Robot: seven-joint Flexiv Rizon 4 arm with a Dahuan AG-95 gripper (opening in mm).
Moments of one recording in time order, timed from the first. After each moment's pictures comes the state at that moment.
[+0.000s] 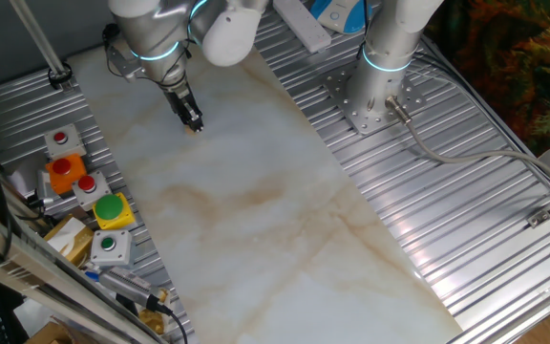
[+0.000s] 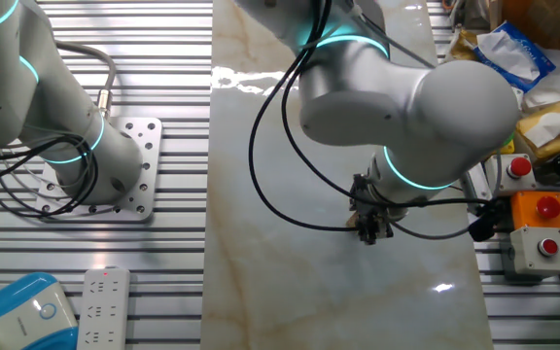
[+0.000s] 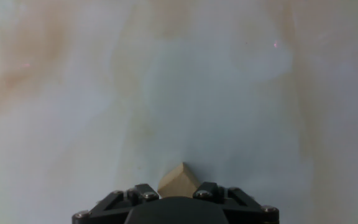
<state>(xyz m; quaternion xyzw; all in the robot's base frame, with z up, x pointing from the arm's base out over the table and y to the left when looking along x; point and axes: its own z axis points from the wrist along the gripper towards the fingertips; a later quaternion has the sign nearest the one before) 0.504 -0.116 0.023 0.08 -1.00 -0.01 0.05</state>
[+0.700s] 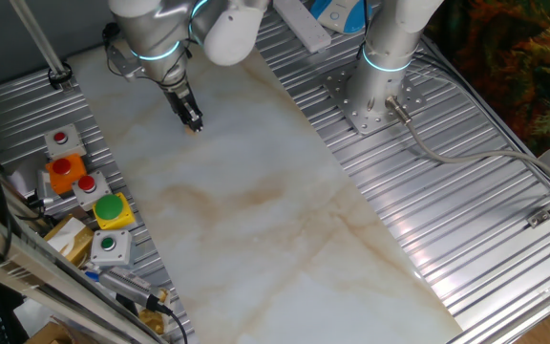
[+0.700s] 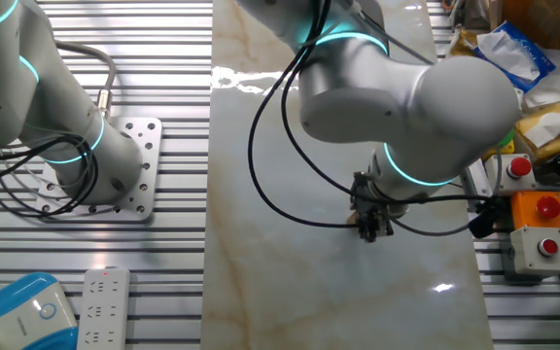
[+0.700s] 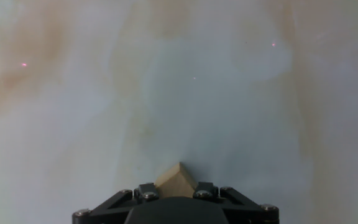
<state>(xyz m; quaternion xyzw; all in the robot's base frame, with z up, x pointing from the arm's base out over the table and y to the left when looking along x) 0.505 -0.108 0.038 0.08 -1.00 -0.01 0.05</state>
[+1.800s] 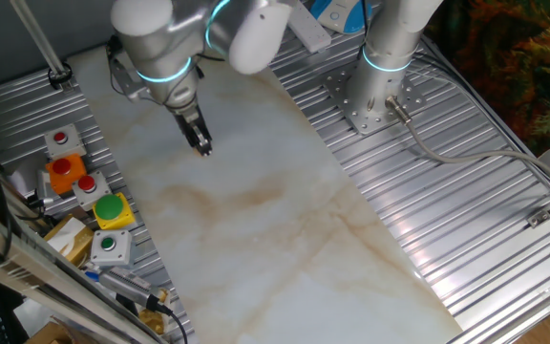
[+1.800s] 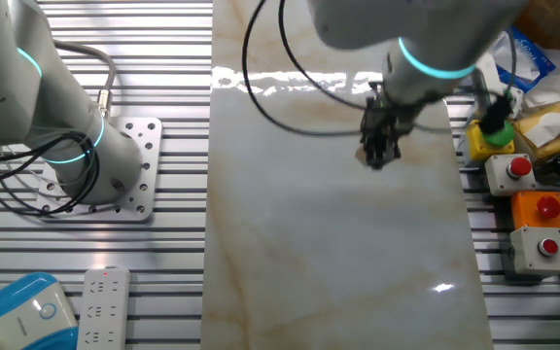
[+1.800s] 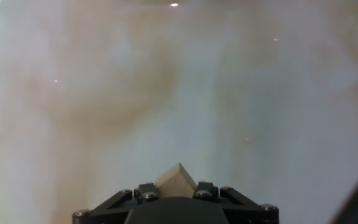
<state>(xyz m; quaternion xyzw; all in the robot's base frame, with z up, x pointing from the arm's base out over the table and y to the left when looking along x) 0.519 0.013 0.084 0.03 -1.00 0.00 0.04</state>
